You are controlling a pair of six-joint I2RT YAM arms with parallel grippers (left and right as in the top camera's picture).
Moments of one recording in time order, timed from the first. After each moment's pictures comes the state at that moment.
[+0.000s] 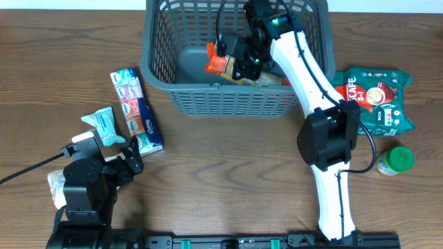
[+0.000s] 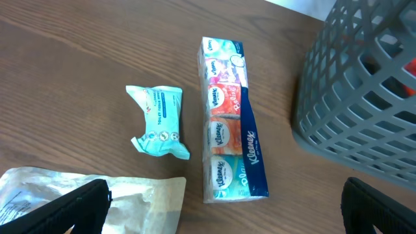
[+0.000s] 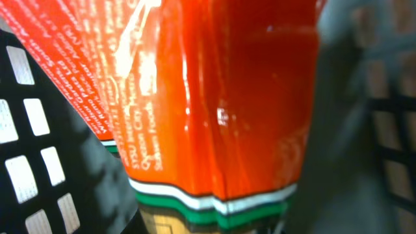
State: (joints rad) left arm -0.05 0.49 0.66 -0.79 -0.17 -0.33; right arm 0.36 2.37 2.27 -1.22 -0.30 -0.87
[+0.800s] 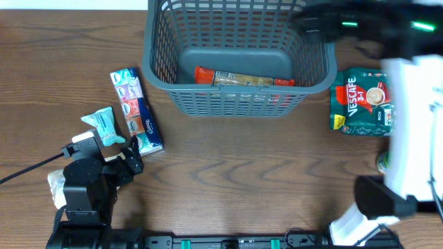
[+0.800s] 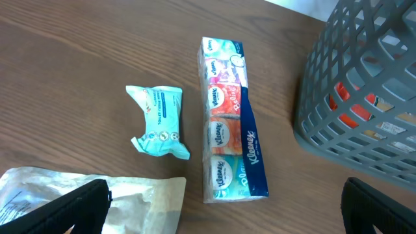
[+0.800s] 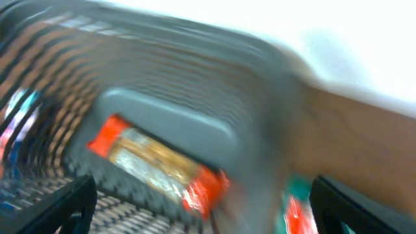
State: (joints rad) left arm -0.05 0.49 0.66 -0.79 -0.17 -0.33; right arm -0.01 1.81 2.41 -1.39 -0.21 -0.06
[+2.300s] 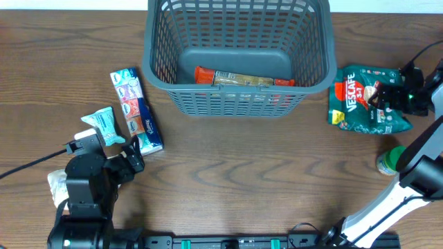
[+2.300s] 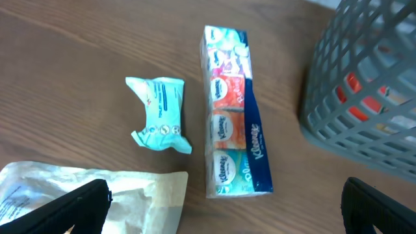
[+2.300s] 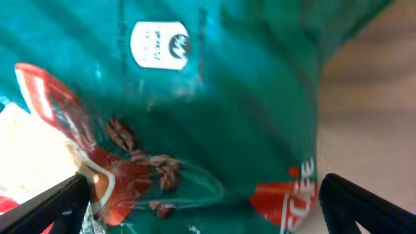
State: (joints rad) left arm -0.05 0.53 0.66 -0.79 -0.17 -0.33; right arm -0.59 2.15 1.64 -0.82 -0.24 -0.41
